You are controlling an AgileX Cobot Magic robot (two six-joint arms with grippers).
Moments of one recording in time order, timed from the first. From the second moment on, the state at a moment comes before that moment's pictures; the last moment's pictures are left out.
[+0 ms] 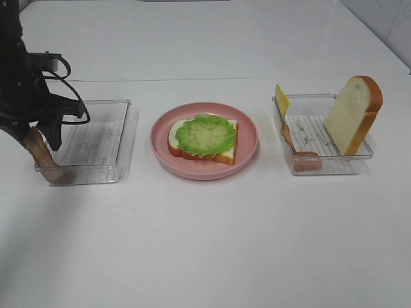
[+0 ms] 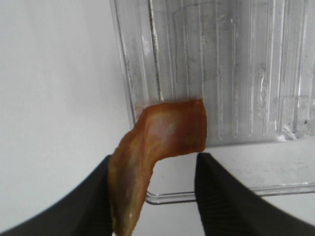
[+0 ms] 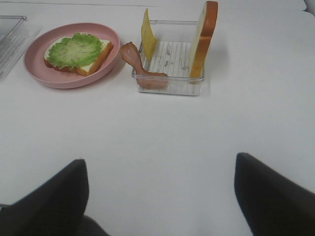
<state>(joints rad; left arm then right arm) -0.15 2.07 -1.50 0.00 1.02 -0.14 -0.03 0.00 -0.51 0.16 1.07 -0.14</state>
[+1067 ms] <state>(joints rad) -0.15 2.02 -1.71 -0.46 1.02 0.14 -0.03 0.00 -0.51 0.16 1.07 -0.14</state>
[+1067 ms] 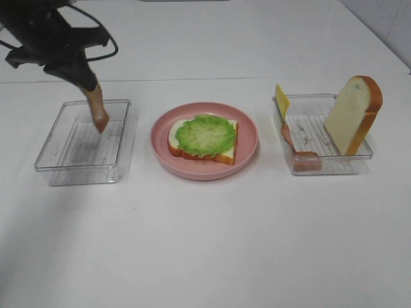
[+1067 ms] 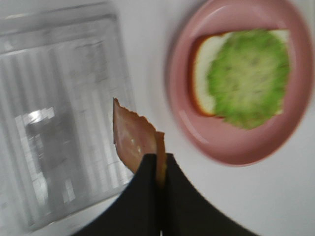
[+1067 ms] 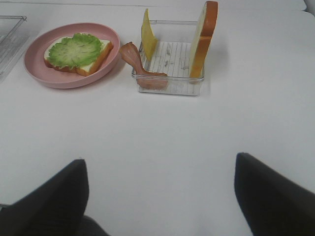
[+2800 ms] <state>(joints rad) -0.33 2.36 -1.77 -1.35 0.96 0.62 -0.03 0.00 -0.51 0.16 1.07 -0.14</state>
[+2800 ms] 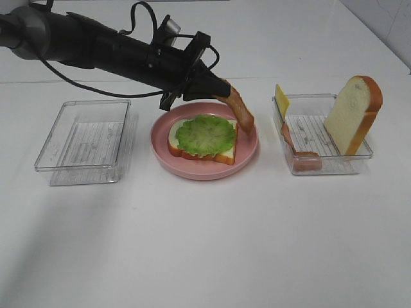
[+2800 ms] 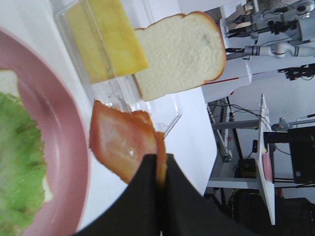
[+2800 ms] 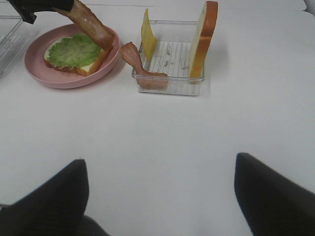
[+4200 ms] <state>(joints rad) -0.30 2.36 -1.91 -0.70 0.88 0.40 -0.03 0.00 -0.51 0.16 1.07 -0.14</state>
